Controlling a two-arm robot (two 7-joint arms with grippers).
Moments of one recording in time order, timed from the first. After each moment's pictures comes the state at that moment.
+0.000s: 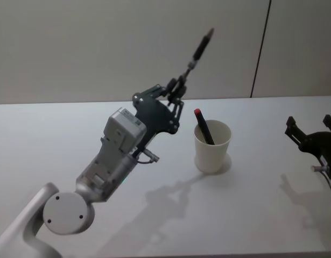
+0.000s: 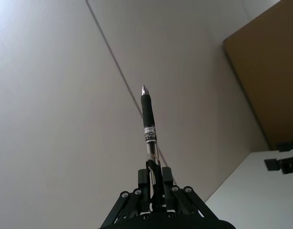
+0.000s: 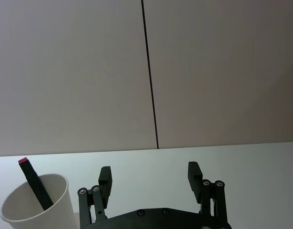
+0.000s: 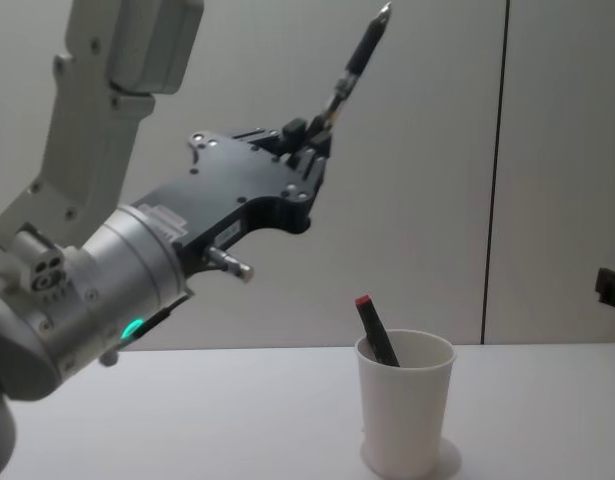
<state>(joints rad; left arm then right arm) -0.31 0.29 0.42 -1.44 -0.03 -0.46 -0.17 0.10 0.22 -0.12 -1.52 0.32 -0.04 0.05</state>
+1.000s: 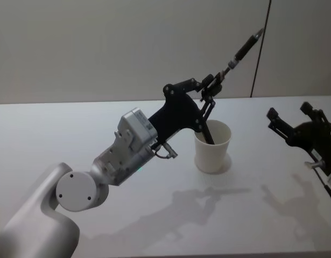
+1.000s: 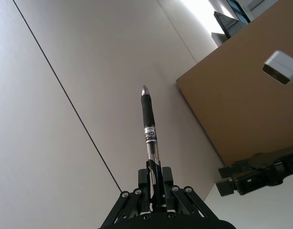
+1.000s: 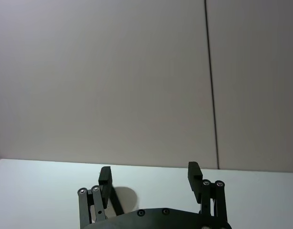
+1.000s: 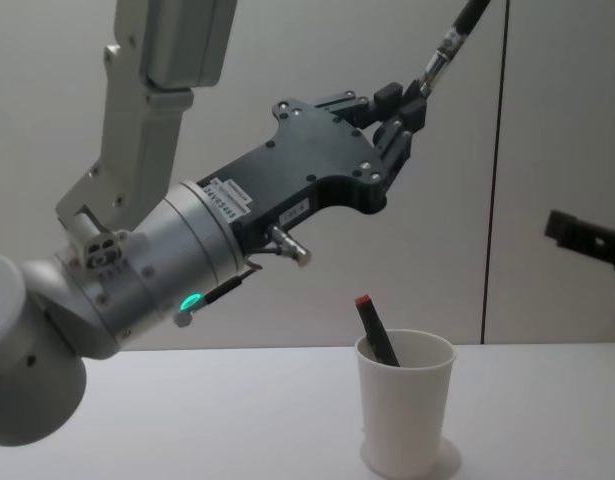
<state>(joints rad) -0.45 0.22 0.43 -1.26 -0.11 -0.66 -0.46 0.08 0.25 -0.11 -1.60 0.43 -0.03 0.29</state>
